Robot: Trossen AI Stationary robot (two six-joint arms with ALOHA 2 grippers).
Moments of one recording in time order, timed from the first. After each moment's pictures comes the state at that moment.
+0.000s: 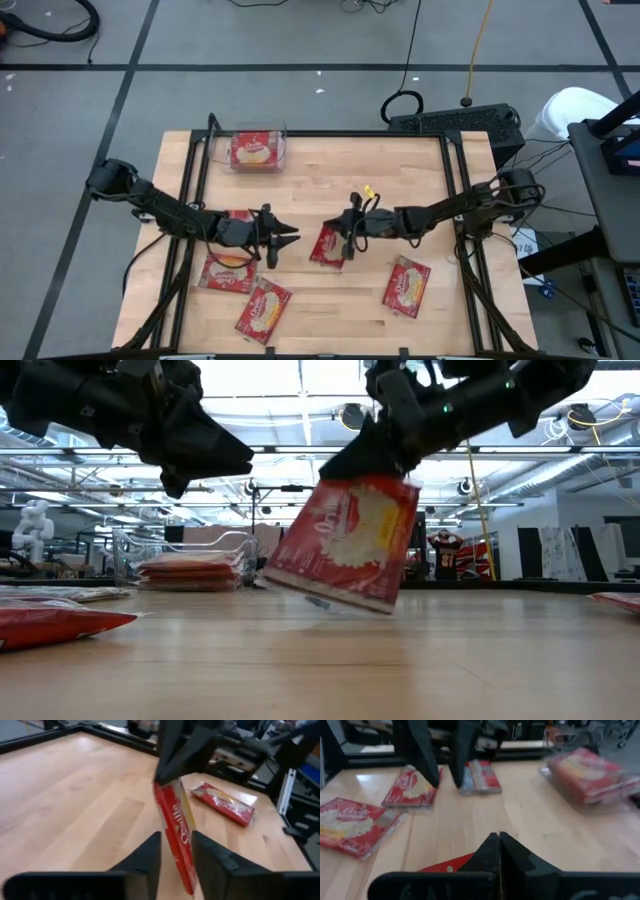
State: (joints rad) left arm -0.32 1.34 0.44 0.60 -0.40 -0.41; right arm 0.15 1.60 0.73 0.52 0.29 0.12
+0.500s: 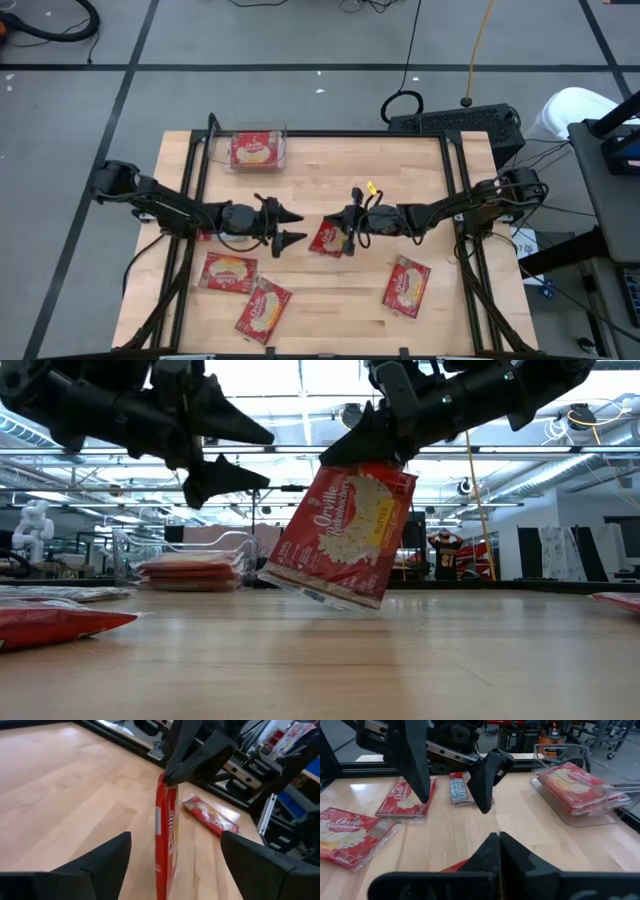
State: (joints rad) left arm -0.17 1.38 0.44 0.70 -0.20 -0.50; right arm 0.14 1.57 0.73 0.53 0.31 0.08
